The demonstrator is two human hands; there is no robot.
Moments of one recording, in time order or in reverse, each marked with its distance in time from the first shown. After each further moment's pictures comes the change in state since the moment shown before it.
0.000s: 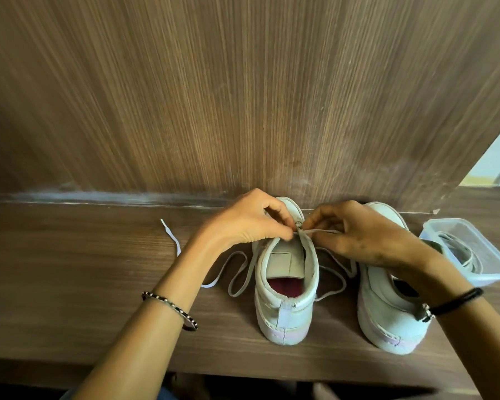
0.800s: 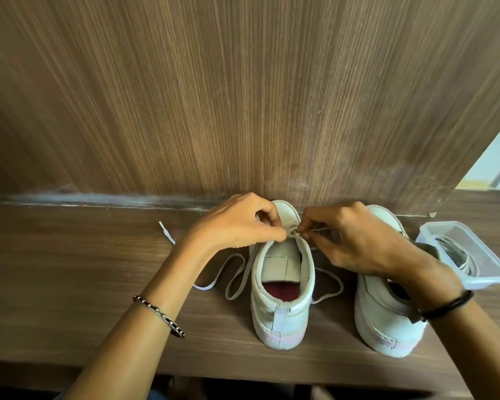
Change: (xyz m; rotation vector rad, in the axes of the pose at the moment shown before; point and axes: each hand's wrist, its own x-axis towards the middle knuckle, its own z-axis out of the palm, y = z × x) left_hand -0.001 -0.011 -0.007 0.188 0.033 0.018; right_hand 0.001 0.007 0.002 -0.324 0.128 -0.410
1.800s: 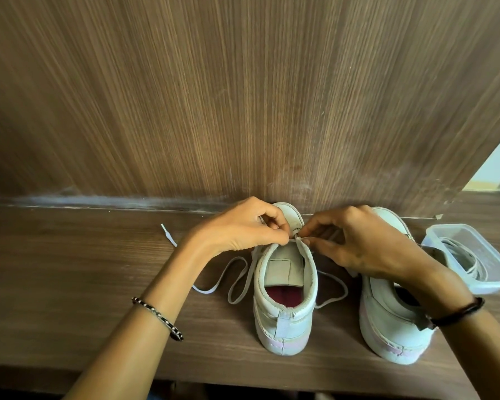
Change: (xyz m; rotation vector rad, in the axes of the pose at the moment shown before) left_hand -0.002 0.002 0.002 -0.195 -0.079 0.028; right_hand 0.000 -0.002 -0.003 0.127 -0.042 0.136
